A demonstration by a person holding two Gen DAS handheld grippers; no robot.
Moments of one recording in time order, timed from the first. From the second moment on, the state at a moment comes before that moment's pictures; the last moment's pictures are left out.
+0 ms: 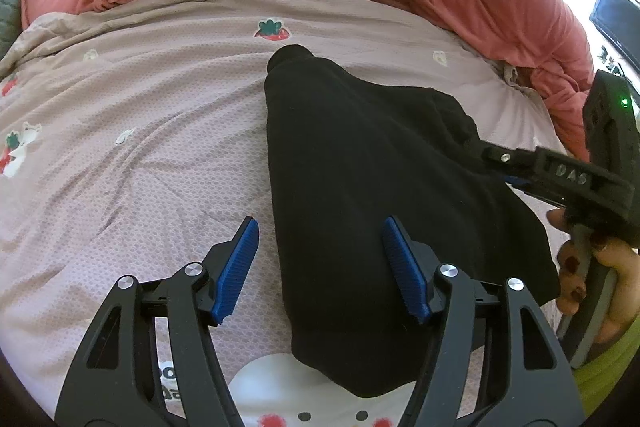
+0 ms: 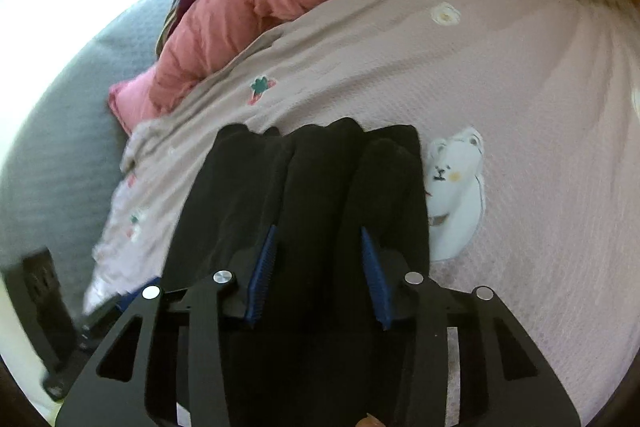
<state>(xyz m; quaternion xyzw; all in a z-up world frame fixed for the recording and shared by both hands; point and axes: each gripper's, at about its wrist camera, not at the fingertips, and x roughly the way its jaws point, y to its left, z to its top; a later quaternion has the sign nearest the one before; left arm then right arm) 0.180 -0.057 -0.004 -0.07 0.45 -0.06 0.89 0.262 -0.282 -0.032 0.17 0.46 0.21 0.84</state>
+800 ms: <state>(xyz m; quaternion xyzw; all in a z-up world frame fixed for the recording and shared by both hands) 0.176 -0.072 -0.005 -0.06 0.46 -0.09 0.88 0.263 -0.288 -0.044 0.09 0.43 0.18 0.88</state>
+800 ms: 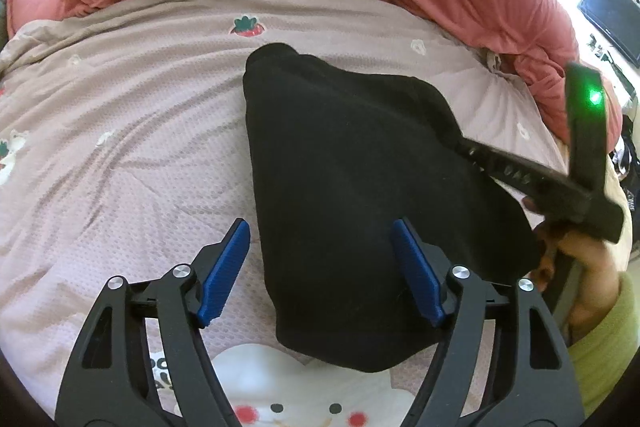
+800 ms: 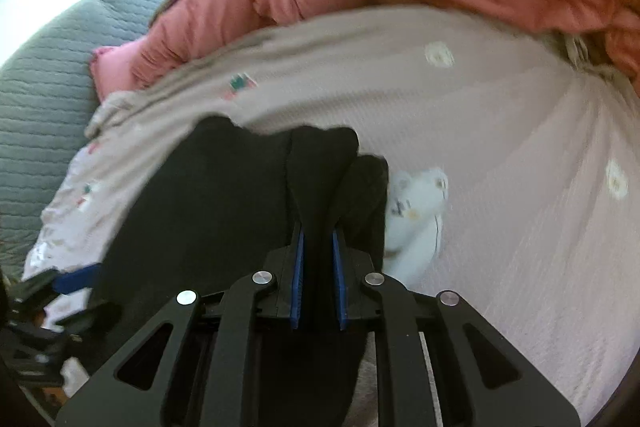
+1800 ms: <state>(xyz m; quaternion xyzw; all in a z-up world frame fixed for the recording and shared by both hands) 0.144 -0.049 -0.014 -0.06 0.46 -0.10 0.88 0.134 -0.265 -0.023 0.00 0.42 0.17 0.89</state>
